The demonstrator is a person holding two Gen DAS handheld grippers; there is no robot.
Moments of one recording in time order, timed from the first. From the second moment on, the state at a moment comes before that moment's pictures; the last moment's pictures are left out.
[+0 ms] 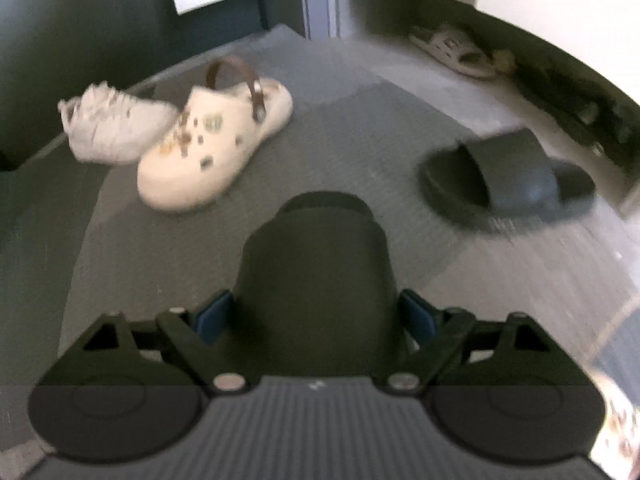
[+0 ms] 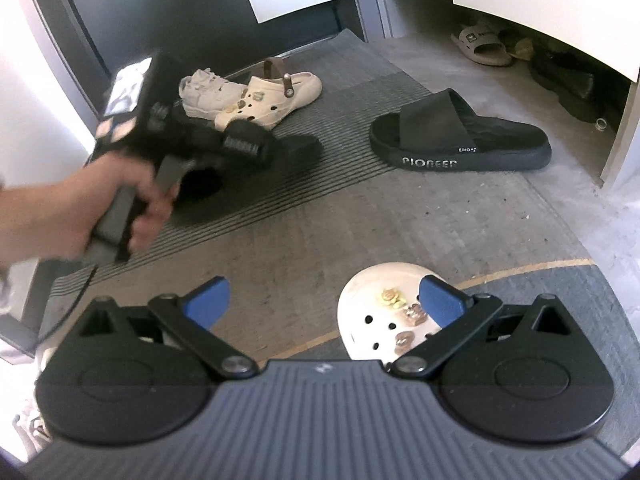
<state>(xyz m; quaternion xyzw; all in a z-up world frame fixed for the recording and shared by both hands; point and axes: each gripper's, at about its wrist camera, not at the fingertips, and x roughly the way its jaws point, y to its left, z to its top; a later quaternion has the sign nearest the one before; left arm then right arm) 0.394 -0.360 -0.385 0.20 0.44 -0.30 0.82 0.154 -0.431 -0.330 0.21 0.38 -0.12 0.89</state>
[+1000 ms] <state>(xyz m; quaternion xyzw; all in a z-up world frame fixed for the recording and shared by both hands) 0.275 -0.223 -0.141 0.17 0.43 -0.28 0.84 0.131 -0.394 -0.193 0.06 0.38 0.02 0.92</state>
